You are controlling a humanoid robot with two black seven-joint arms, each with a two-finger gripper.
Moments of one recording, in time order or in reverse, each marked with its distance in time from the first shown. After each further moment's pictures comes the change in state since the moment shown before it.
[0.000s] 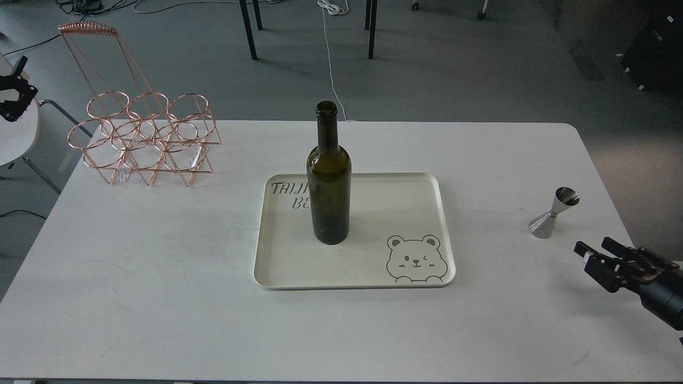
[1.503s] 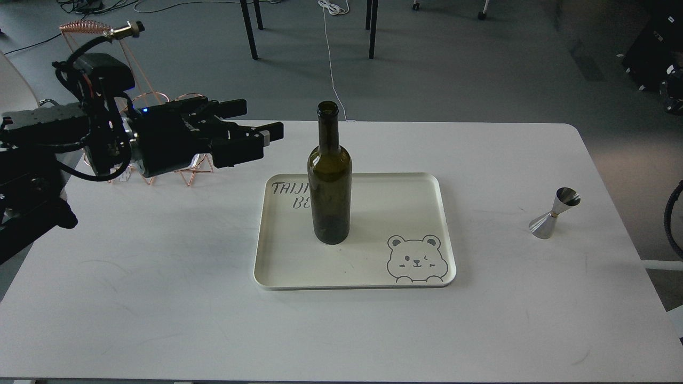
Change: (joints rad) left arm -0.055 -0.003 0.019 -0.940 2.092 0.138 -0.022; right arm 0.550 0.438 0.297 -0.795 1.443 0.977 0.000
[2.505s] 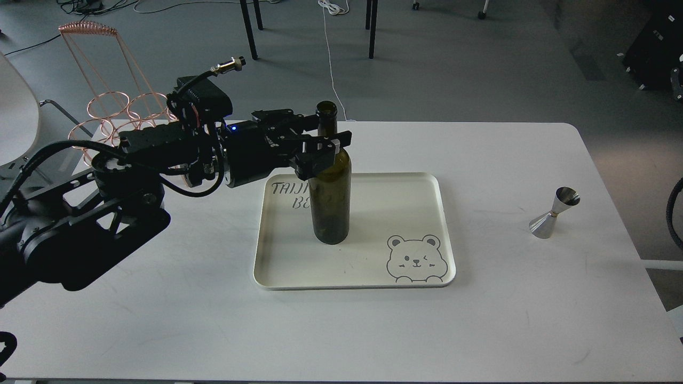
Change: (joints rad) left arm -0.012 -0.317 0.030 0.140 0.231 0.052 0.002; right arm 0.010 -0.007 0.048 0.005 0.006 0.000 0.000
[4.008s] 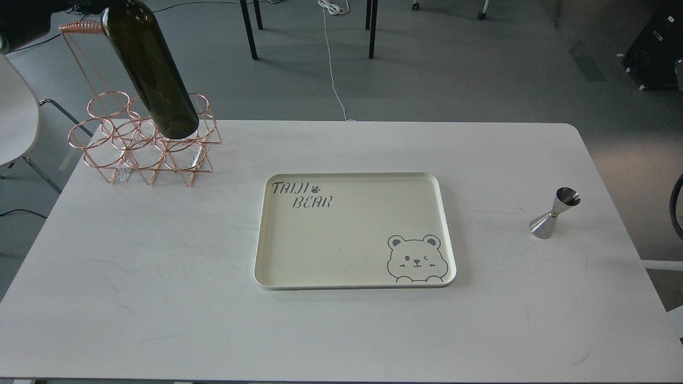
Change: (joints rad) left arm -0.205 0.439 -0.091 0.300 -0.244 0.058 -0.005; right arm 0.026 -0.008 -0.005 0.001 -0.001 0.000 0.000
